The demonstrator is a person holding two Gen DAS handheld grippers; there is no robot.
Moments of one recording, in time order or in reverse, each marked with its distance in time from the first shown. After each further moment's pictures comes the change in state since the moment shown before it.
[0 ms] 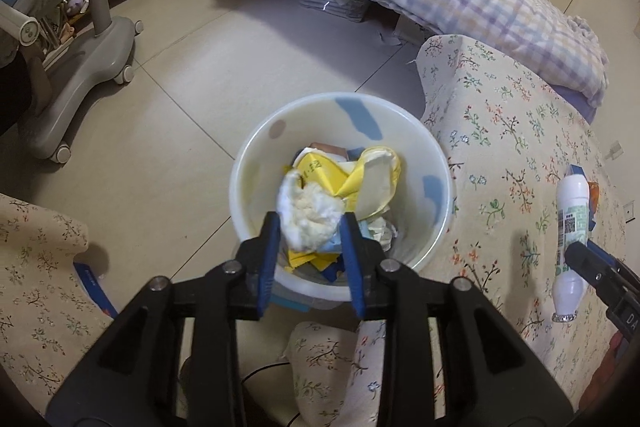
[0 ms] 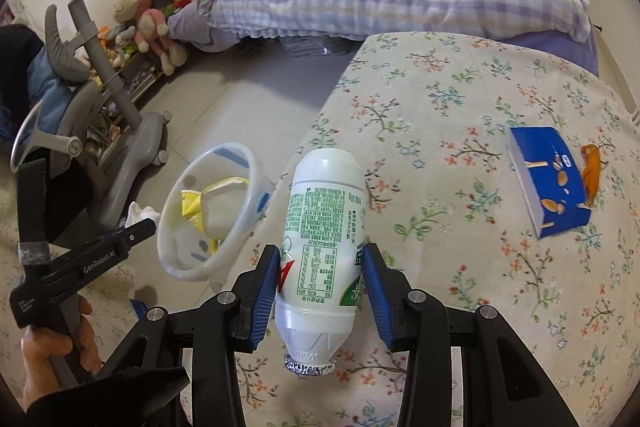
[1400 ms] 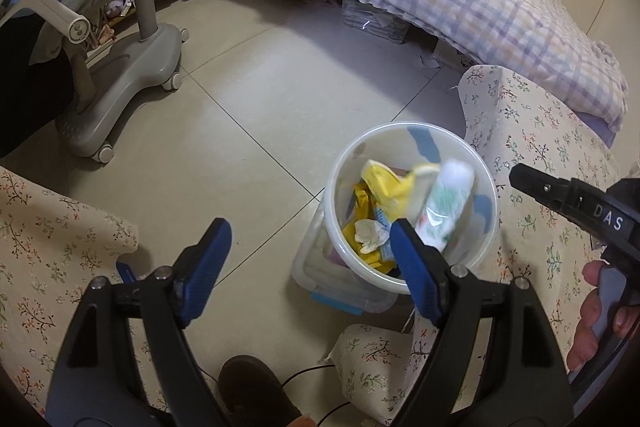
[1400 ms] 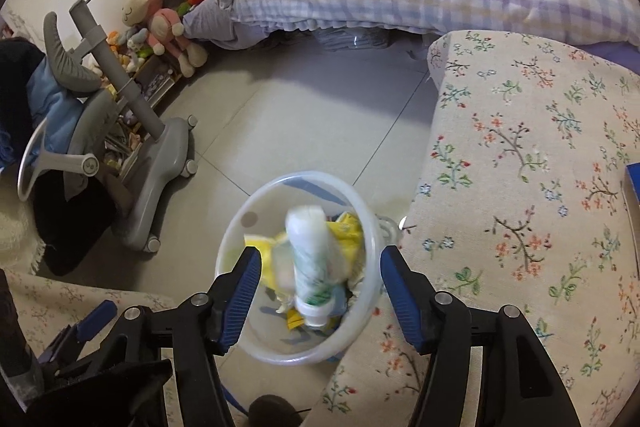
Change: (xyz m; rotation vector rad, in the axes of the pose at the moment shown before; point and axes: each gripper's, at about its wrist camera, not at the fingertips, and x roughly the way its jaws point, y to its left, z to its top) left arm -0.034 0.052 0.003 -0.049 -0.057 0.093; right arm 0.067 0.085 0.052 0.047 0.030 0.091
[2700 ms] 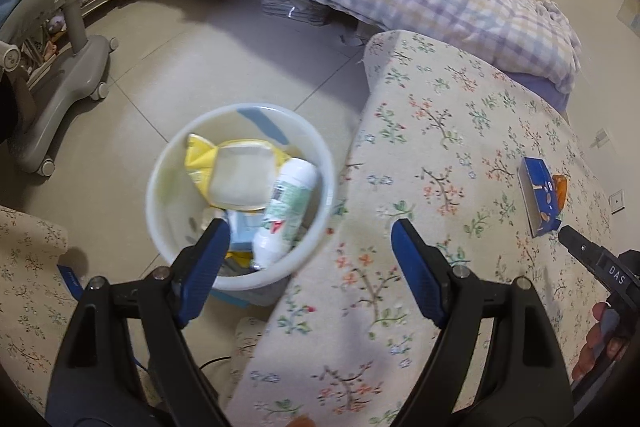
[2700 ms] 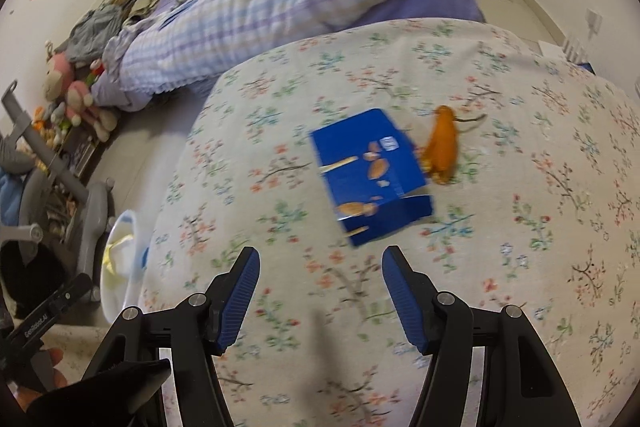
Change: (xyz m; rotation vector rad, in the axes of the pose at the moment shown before) left arm 0.000 -0.142 -0.010 0.089 0.044 -0.138; right arm -0.124 -0.231 -0.045 0.241 -0.097 -0.220
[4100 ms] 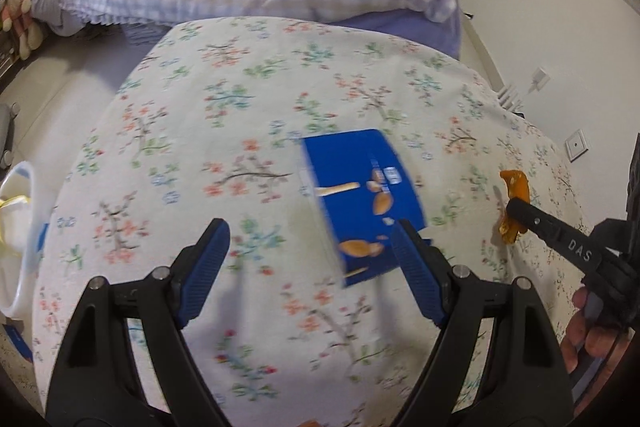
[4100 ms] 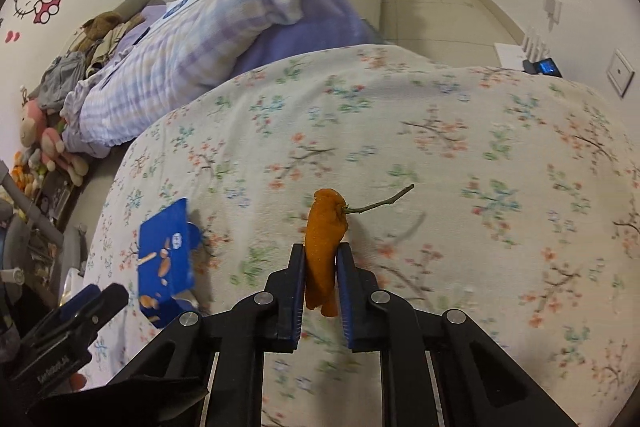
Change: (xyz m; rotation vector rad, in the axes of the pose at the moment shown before) left arm 0.053 -0.237 -0.022 0.230 -0.041 -0.196; right arm 0.001 -0.164 0.046 0.073 -0.098 -0.047
